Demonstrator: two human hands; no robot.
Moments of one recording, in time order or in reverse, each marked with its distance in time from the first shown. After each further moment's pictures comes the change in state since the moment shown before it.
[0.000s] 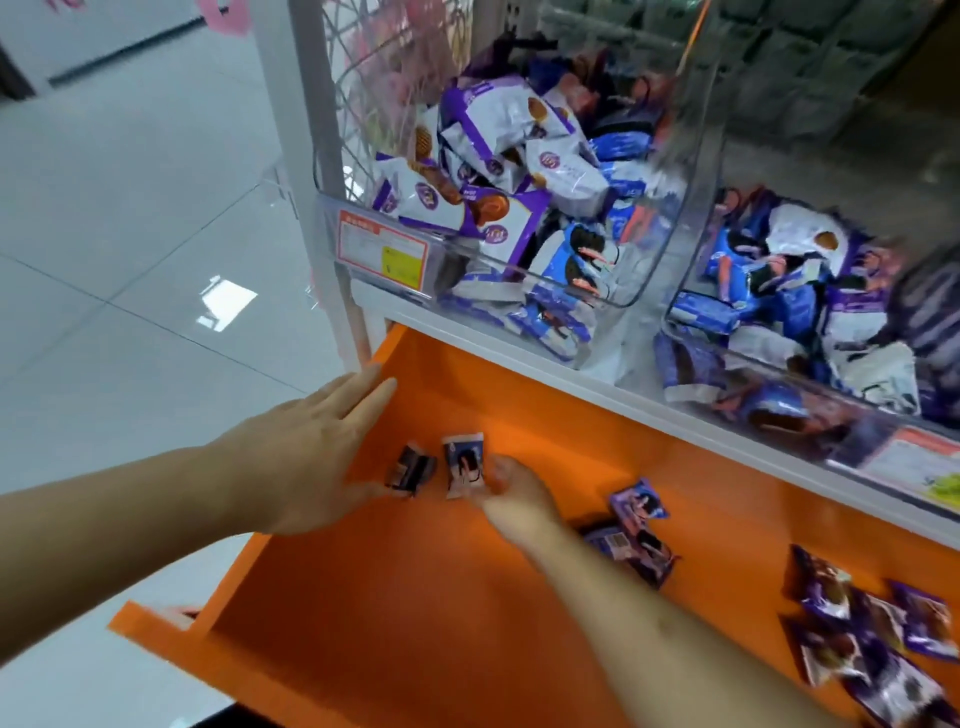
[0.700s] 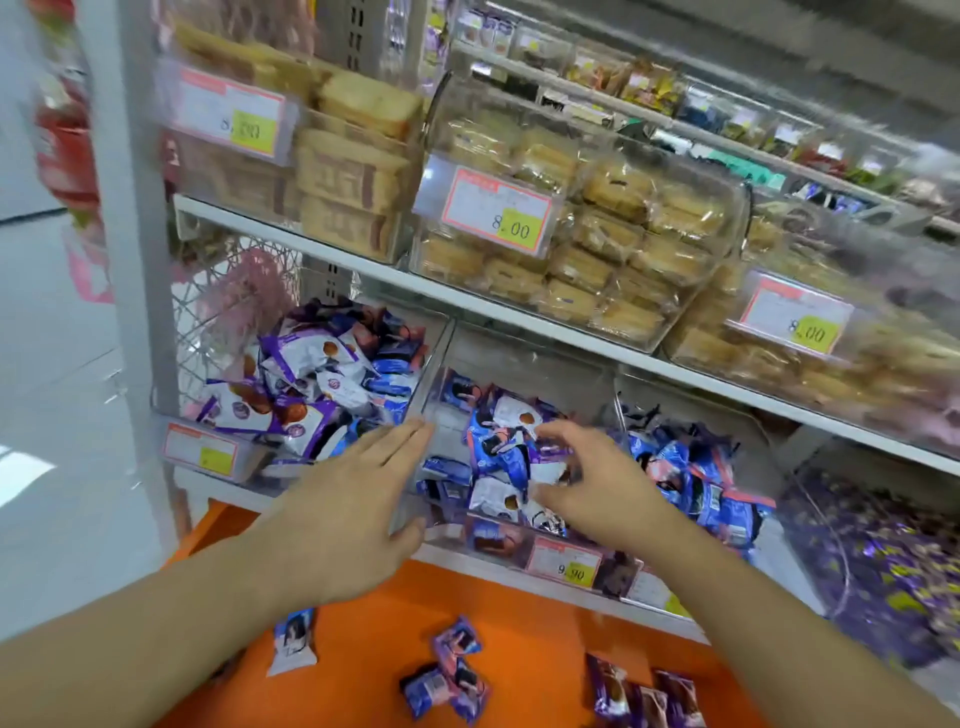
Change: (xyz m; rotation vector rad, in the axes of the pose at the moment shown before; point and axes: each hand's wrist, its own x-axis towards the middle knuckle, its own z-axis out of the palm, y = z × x) left_hand -0.001 0.160 -0.123 -0.203 0.572 0.357; right_hand -0.210 -0.104 -0.310 -0.510 0.483 -0.299
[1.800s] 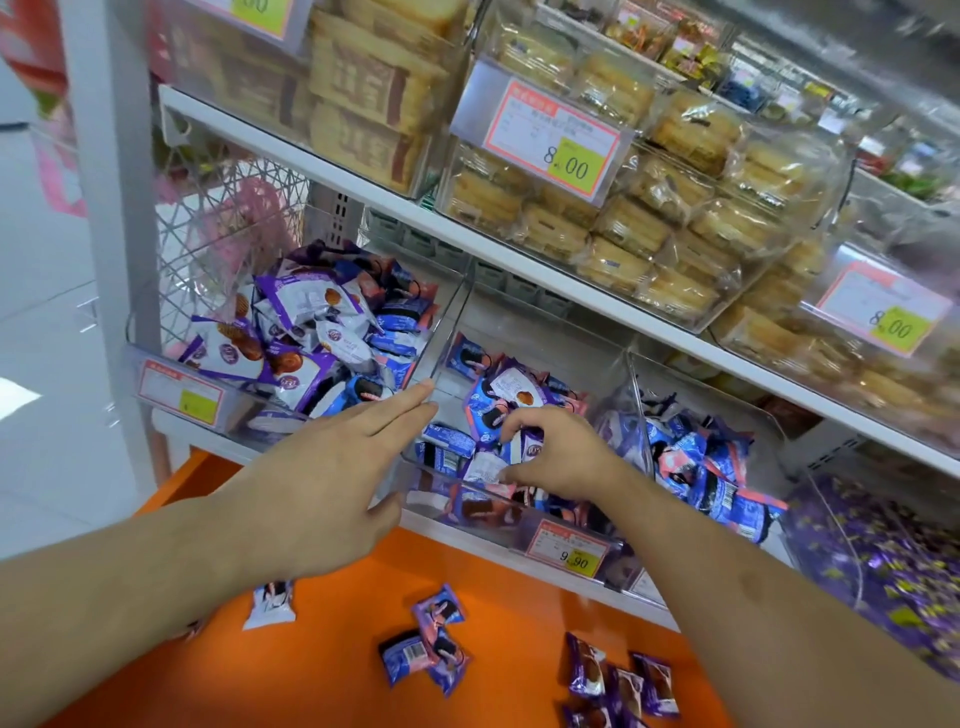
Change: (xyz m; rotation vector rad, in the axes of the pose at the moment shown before) left_hand 0.003 -0.024 0.022 -0.051 0.061 0.063; right_hand 0.082 0.030 0.046 -0.108 -0.139 -0.133
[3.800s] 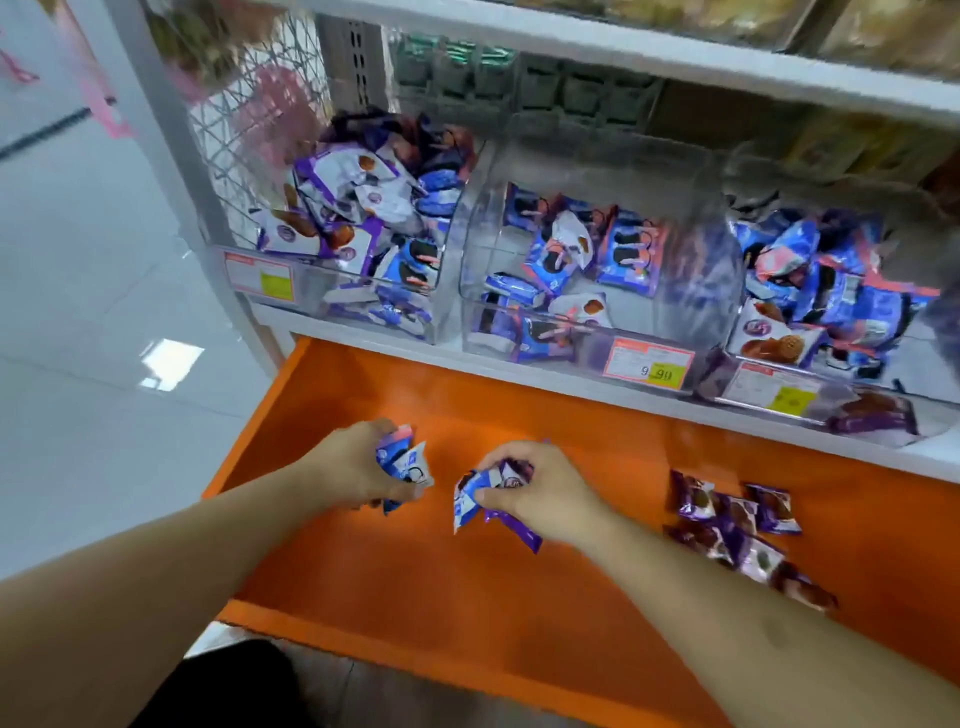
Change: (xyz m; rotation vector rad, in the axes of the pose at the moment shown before) left_hand -0.085 -0.054 0.101 -0.293 -0.533 -0.662; right_hand -0.117 -0.037 0.203 0.694 -0.140 0.157
